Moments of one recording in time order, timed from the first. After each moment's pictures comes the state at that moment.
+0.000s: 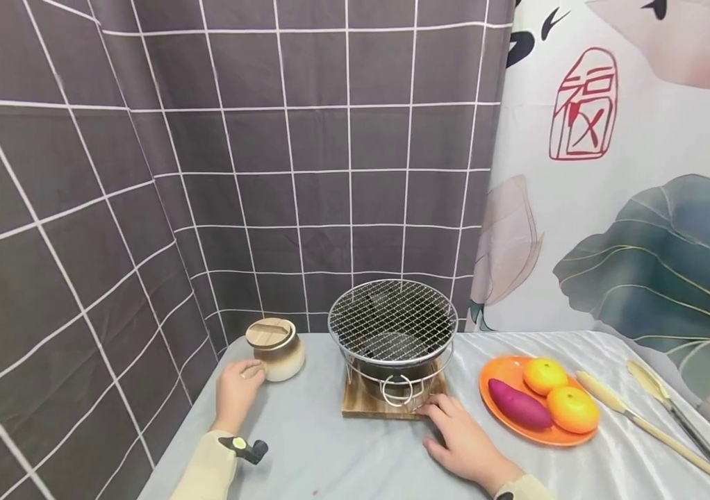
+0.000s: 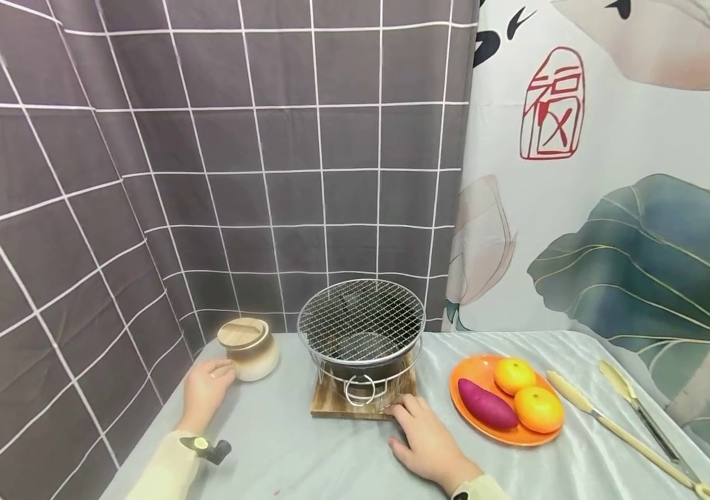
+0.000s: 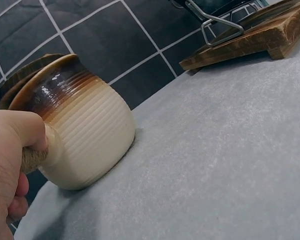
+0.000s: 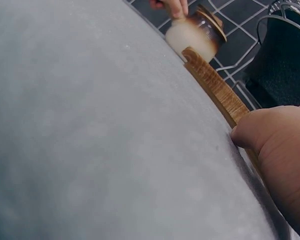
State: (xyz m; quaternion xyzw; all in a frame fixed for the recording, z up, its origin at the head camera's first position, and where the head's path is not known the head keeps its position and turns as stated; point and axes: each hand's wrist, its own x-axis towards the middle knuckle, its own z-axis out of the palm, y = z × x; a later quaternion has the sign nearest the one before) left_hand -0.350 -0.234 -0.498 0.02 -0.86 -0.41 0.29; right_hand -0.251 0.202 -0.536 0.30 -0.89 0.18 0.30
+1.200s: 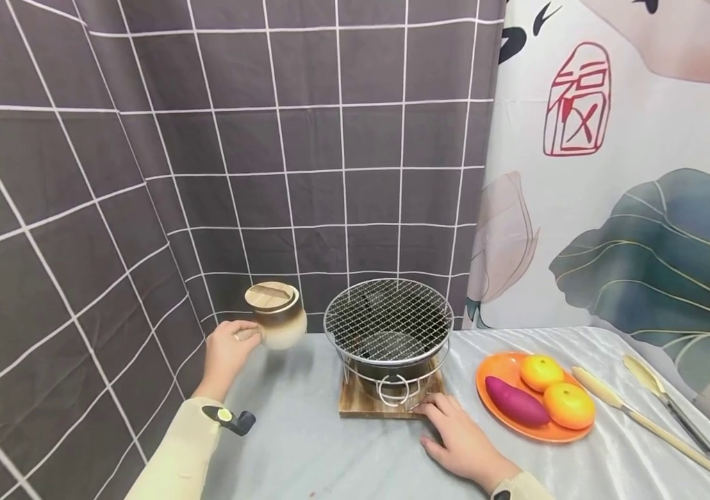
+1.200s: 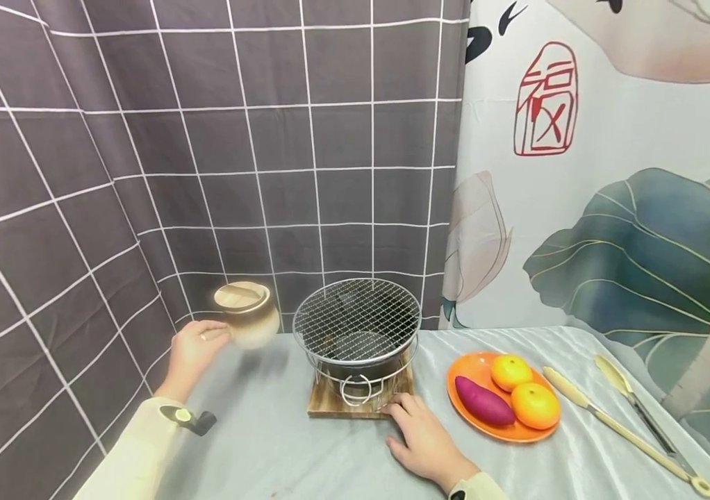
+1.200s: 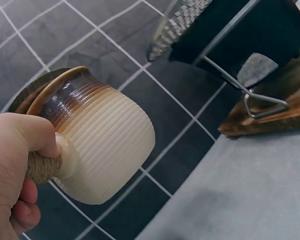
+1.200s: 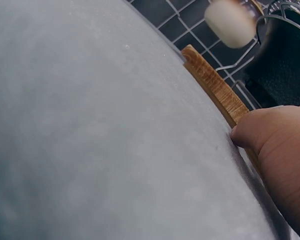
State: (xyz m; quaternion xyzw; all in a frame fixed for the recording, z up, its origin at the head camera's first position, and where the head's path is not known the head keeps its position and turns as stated) left_hand -0.362 -0.228 -0.405 -0.05 -0.87 -0.36 0.33; right_hand -0.249 0.201 -0.532 0.30 -0.88 0.19 0.30
